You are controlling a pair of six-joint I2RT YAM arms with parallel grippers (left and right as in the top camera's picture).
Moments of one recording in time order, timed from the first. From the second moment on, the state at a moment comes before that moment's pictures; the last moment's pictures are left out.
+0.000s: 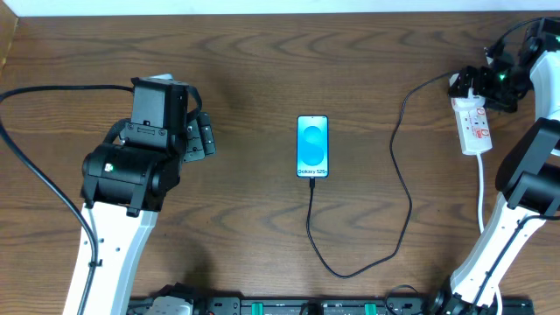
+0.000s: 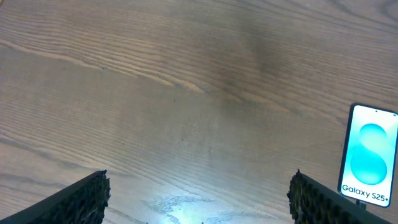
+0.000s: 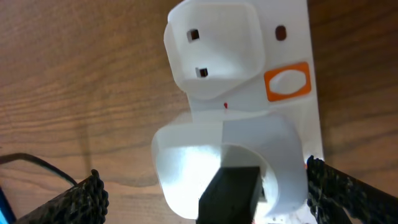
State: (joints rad) left arm -0.22 1.22 1.40 -1.15 -0.30 -0.33; right arm -0.35 2.36 2.06 -1.15 -0.35 -0.12
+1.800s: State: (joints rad) left arm -0.22 1.22 1.40 -1.15 -0.30 -0.33; right arm -0.33 2.36 2.05 -1.15 -0.30 -0.13
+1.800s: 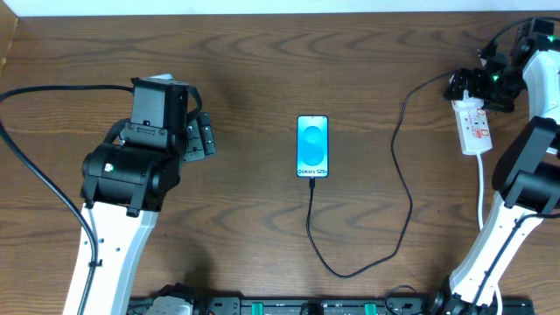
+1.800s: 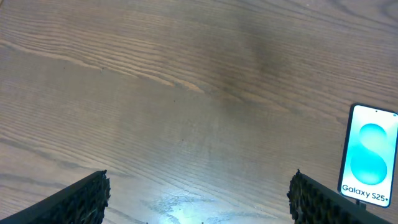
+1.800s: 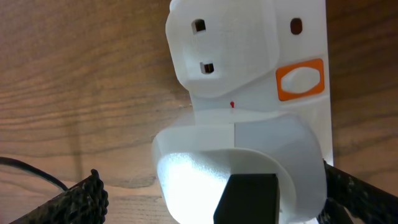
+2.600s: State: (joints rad) left arm -0.22 1.22 1.40 -1.15 -0.30 -0.33; right arm -0.33 2.36 2.04 -1.17 -0.29 -0.13
